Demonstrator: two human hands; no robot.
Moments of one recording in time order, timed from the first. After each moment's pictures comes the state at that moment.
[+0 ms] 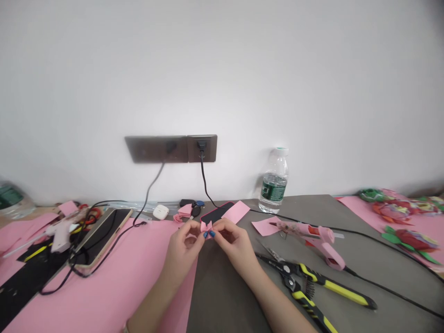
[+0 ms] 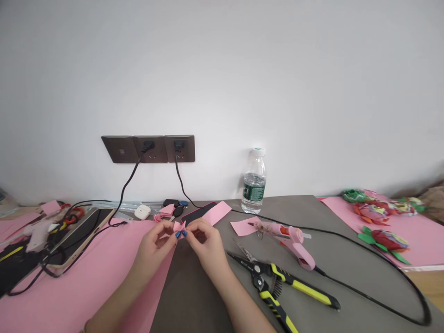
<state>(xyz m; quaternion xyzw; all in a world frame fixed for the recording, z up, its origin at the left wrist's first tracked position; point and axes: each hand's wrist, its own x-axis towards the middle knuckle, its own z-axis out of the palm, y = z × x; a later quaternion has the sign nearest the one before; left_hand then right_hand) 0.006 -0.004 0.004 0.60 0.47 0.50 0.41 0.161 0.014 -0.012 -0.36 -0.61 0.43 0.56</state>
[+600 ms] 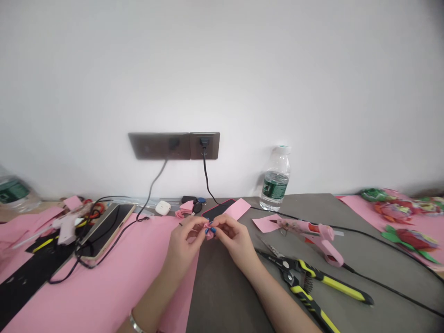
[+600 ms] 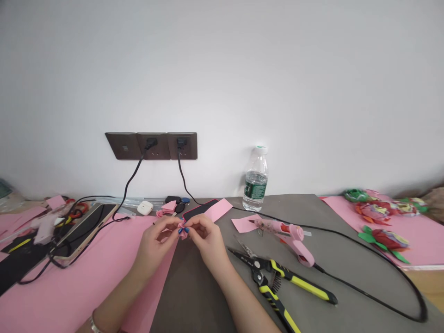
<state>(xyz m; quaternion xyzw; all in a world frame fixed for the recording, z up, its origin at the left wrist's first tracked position) 0.005 -0.006 0.006 0.64 0.46 0.51 0.34 0.159 0.012 -0.009 -0.34 -0.56 0.52 0.56</state>
